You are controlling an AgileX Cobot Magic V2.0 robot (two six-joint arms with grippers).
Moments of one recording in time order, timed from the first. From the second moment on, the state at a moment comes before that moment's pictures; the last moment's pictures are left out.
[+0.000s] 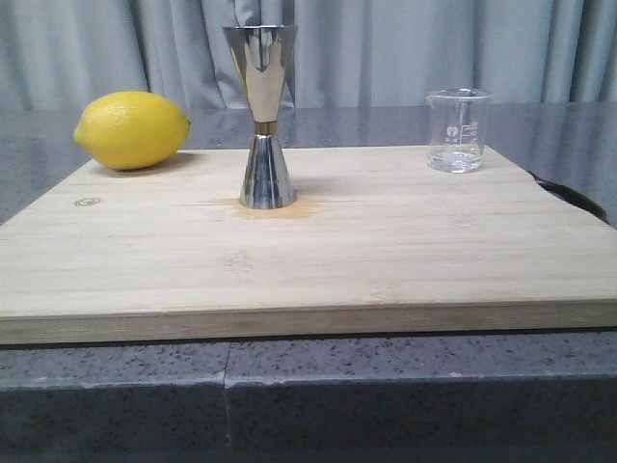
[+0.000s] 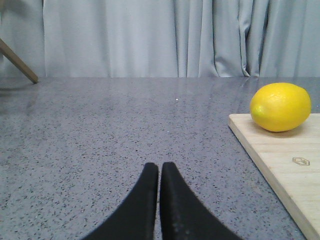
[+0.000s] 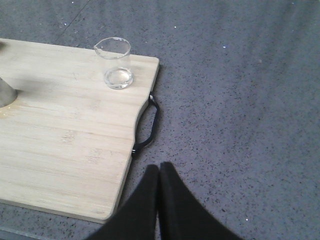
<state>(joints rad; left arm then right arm) -0.04 -0.01 0.00 -0.05 0.08 0.05 0.35 0.41 -0.67 -0.18 0.81 0.10</state>
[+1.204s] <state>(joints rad) -0.04 -0.01 0.00 -0.05 0.08 0.05 0.01 -0.01 0.03 -0.06 0.05 0.12</state>
